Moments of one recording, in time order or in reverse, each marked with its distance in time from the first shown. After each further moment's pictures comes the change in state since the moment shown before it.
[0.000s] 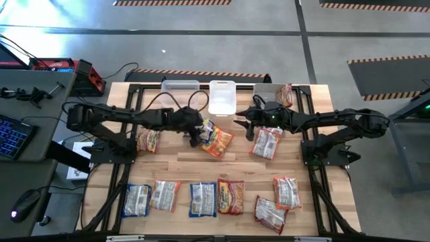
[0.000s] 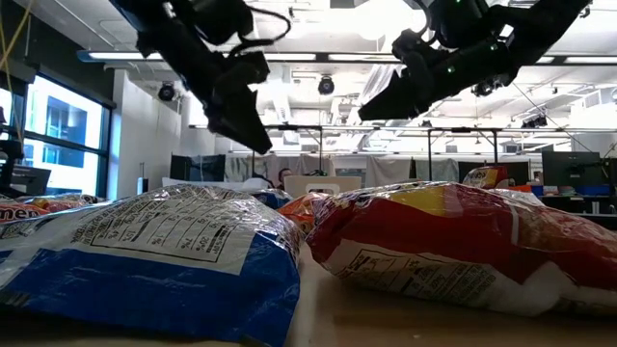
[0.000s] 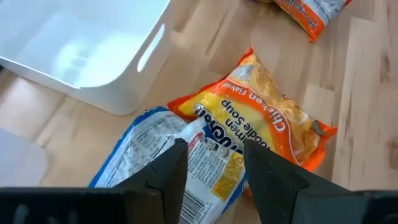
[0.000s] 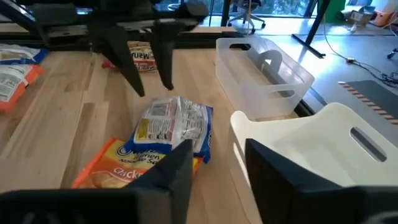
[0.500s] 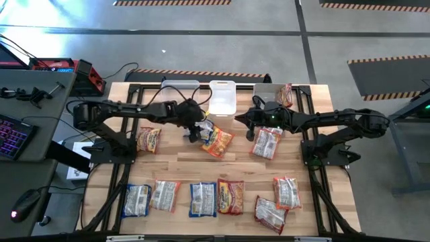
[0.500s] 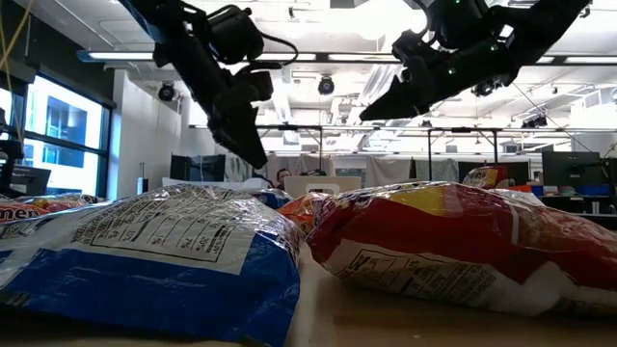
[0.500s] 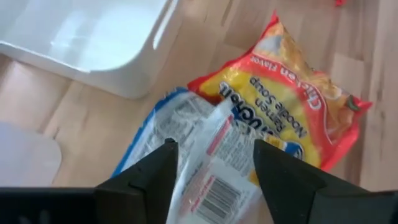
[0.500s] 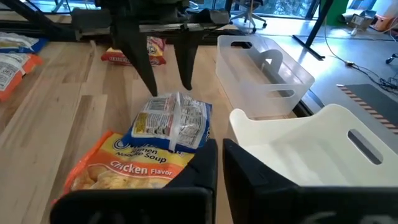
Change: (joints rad) left arm 0.107 0.064 0.070 -0.132 0.096 0.110; right arm 0.000 0.000 0.000 -0.012 -0.002 -0.041
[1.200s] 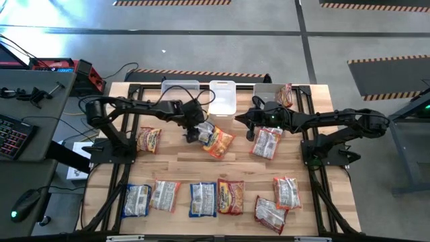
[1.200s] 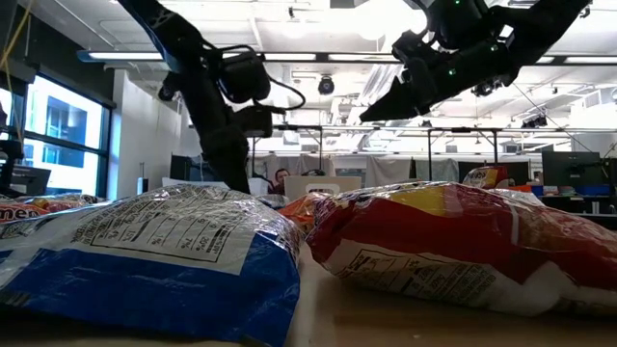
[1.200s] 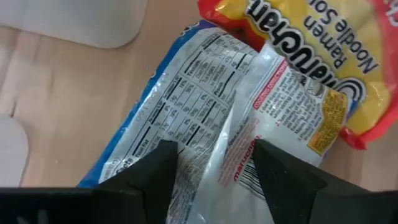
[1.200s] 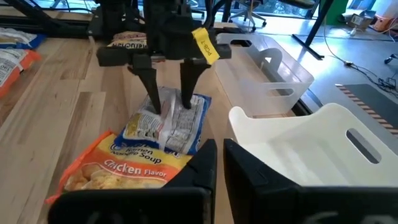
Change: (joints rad) left arm 0.066 0.157 0.004 -0.070 0.084 0.174; right arm 0.000 0.000 0.000 -0.006 0.004 -0.008
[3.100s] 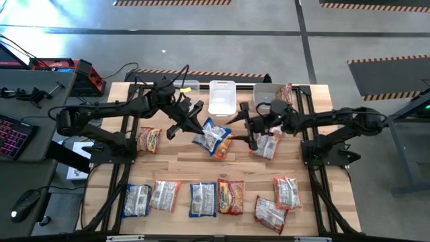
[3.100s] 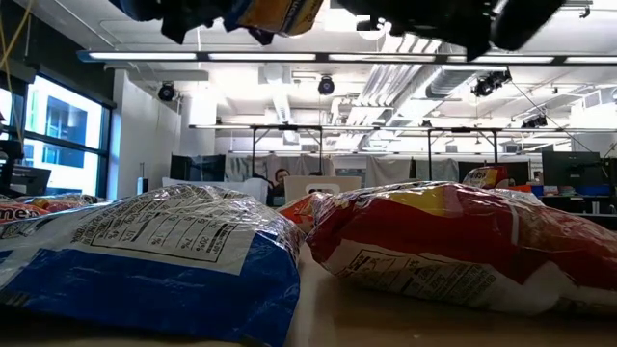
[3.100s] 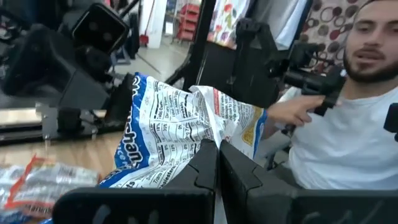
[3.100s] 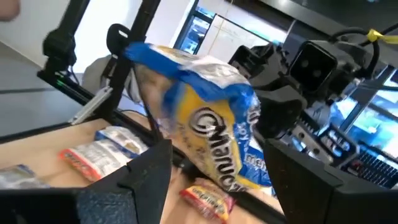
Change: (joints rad) left arm -0.016 -0.368 -0.012 0.685 0.889 -0.252; right arm 0.083 0.069 0.136 0.385 -0.494 -0.311
